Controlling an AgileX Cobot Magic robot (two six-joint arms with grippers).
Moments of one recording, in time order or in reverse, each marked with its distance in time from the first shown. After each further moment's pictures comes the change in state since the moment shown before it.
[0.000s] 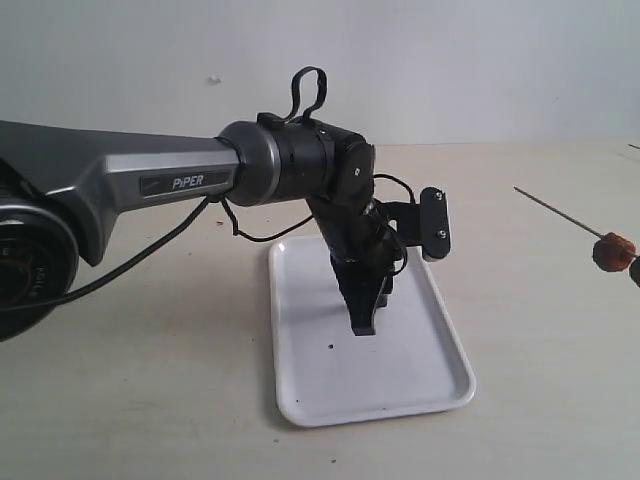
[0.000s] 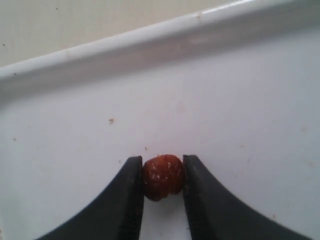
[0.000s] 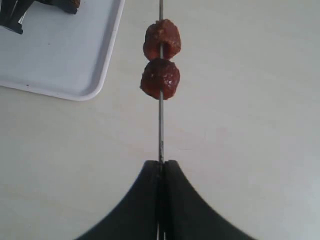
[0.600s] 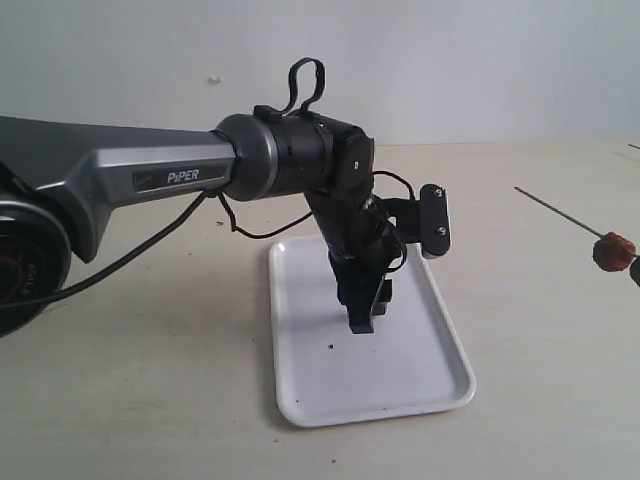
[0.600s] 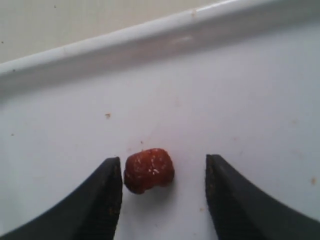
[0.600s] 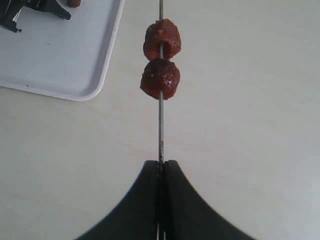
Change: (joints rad) left arm 0.000 -0.012 0.000 0.000 0.024 0.002; right arm 0.000 0.000 0.000 0.000 0.000 0.002
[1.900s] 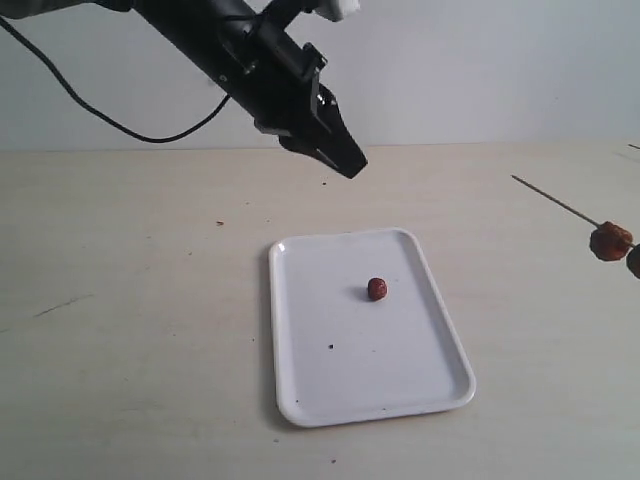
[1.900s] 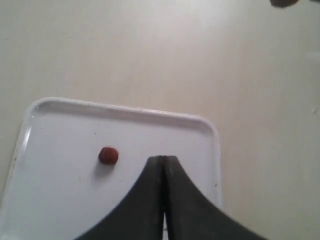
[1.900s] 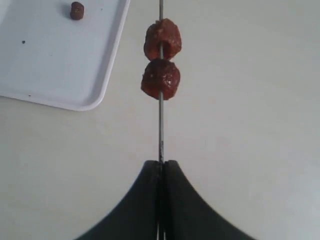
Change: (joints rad) left arm 0.266 -0.326 0.000 -0.603 0.389 -0.008; right arm 0.000 0.000 0.000 0.000 -0.028 -0.002
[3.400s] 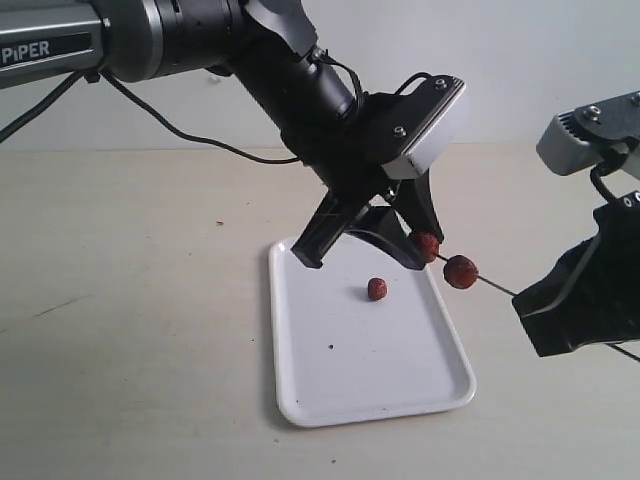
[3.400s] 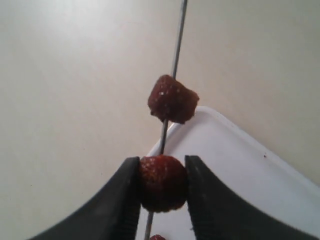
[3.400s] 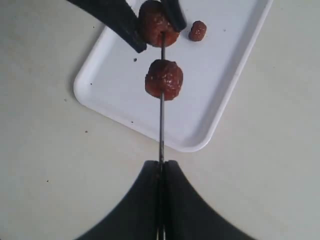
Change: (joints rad) left arm -0.172 0.089 0.000 0.014 -0.006 0.944; right arm 0.000 0.320 0.002 0.460 -0.278 -0.400
